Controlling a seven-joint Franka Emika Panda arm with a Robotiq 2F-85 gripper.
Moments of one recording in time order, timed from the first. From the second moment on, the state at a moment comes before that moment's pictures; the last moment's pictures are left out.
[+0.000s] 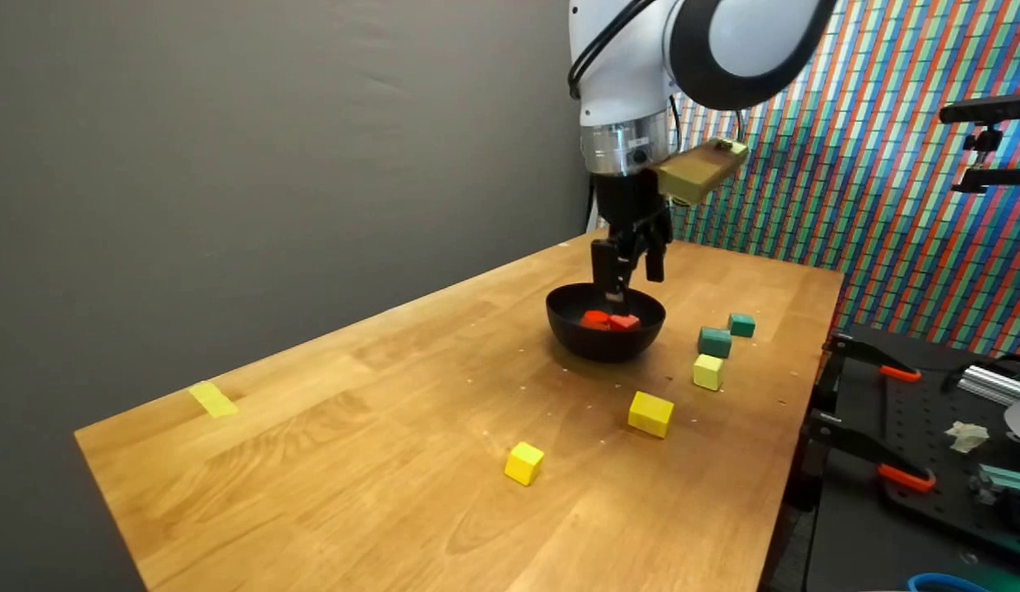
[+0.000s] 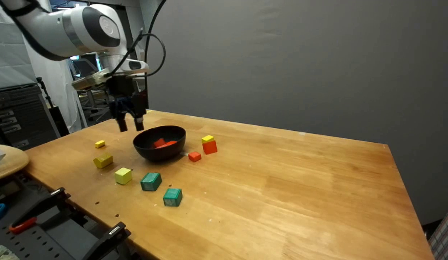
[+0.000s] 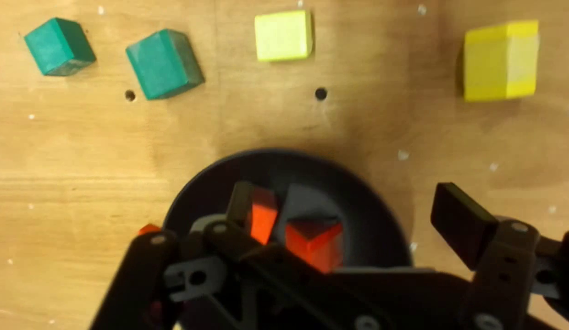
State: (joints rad) arm 0.27 0.18 0.09 -2.39 -0.25 2.36 0.54
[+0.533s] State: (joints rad) arm 0.32 0.09 0.18 -2.61 -0.36 2.49 0.53
